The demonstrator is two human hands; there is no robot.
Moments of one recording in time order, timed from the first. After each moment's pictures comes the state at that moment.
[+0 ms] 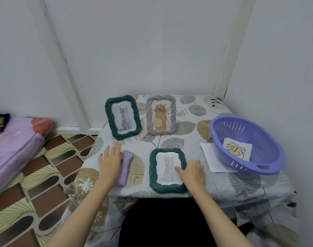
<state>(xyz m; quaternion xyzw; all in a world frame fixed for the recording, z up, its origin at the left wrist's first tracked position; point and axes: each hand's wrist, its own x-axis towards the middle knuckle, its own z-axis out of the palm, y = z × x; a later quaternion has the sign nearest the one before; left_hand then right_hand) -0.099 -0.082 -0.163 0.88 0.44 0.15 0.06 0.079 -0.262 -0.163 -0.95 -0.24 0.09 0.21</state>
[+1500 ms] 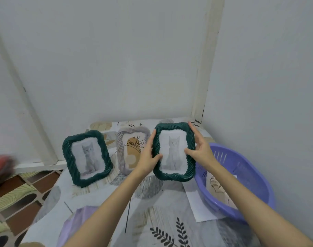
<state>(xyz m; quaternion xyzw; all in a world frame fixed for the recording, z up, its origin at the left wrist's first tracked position) 0.138 -0.097 -0.081 0.79 0.14 0.26 0.54 0.266 -0.243 -0.060 -0.67 -0.41 0.11 0.61</state>
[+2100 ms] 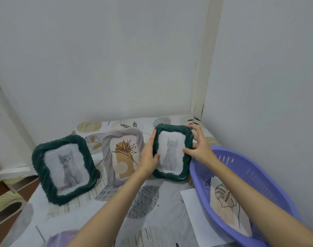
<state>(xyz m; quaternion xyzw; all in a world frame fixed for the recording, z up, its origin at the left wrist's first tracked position) 0.212 -0.067 -0.121 0.82 0.19 0.26 0.47 0.339 -0.208 -0.095 -0.70 -0.39 0.13 0.59</state>
